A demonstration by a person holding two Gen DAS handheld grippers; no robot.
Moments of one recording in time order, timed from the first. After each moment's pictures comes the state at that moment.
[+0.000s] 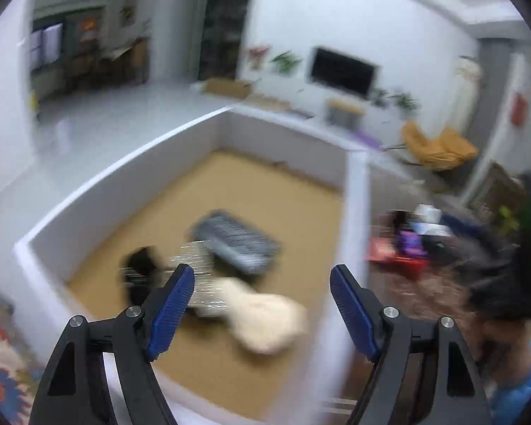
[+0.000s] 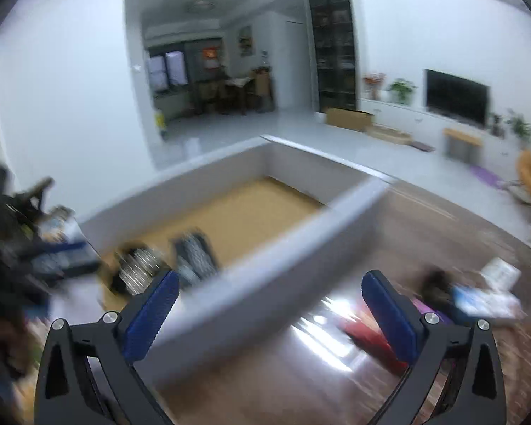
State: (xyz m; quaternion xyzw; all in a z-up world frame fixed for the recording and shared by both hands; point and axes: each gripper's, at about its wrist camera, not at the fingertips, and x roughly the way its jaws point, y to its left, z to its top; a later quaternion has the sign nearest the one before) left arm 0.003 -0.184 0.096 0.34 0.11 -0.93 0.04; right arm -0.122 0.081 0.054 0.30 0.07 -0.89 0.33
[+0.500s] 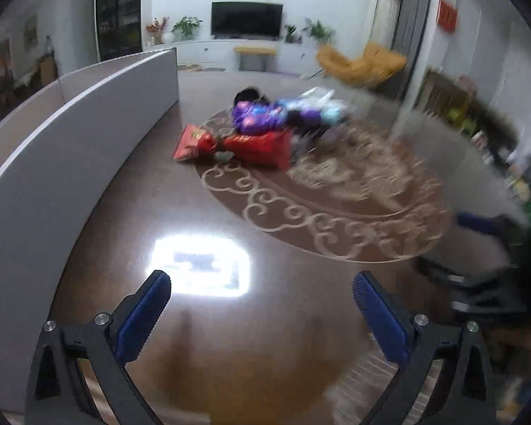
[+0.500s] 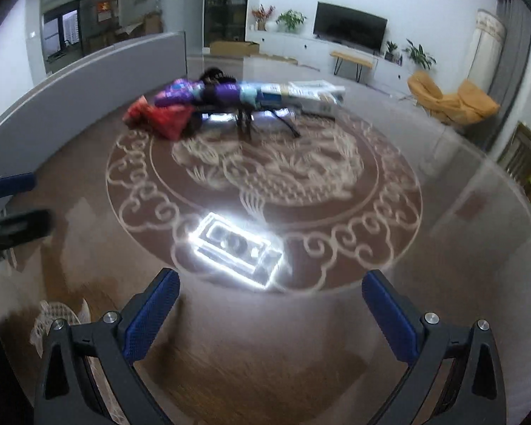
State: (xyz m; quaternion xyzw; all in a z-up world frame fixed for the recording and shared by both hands) left arm -0.030 0.026 -0.020 0.42 -0.01 -0.90 -0.07; right arm -0.067 0.310 -0.055 0.42 0.10 -0.89 0.11
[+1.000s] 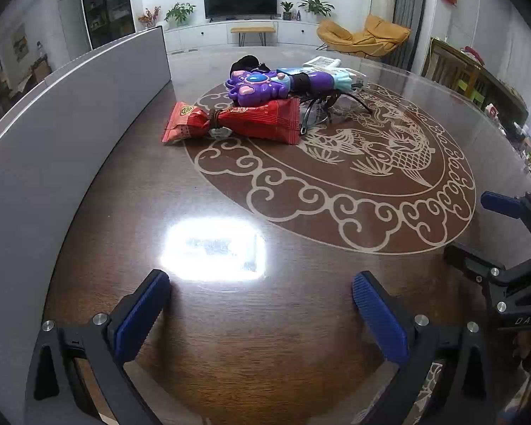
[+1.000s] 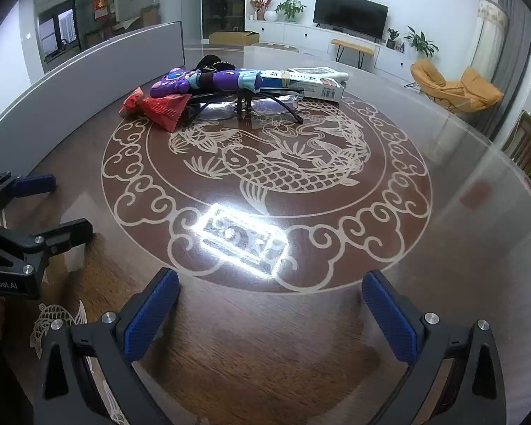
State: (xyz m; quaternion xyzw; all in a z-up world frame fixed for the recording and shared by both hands) left arm -0.045 0.028 -0.043 0.46 -0.04 -0.88 -0.07; right arm -0.076 0.309 -0.059 0.44 0.09 -0.89 0.12
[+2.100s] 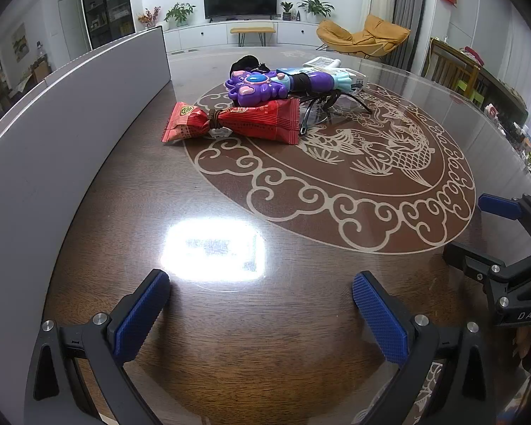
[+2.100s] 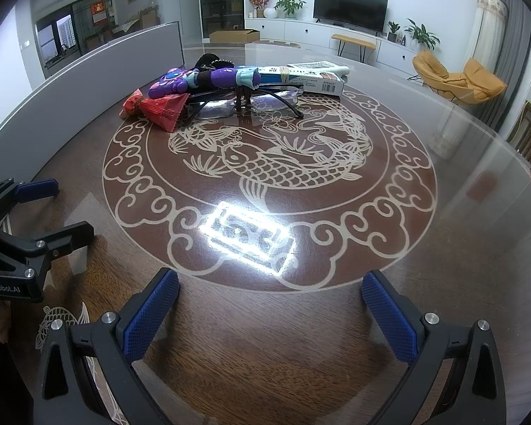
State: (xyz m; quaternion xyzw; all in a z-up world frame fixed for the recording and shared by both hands) left arm -0.044 0.027 -0.043 0.46 -0.04 -0.88 -0.07; right arm -0.079 0.309 -0.062 0.45 0.08 -0.88 0.12
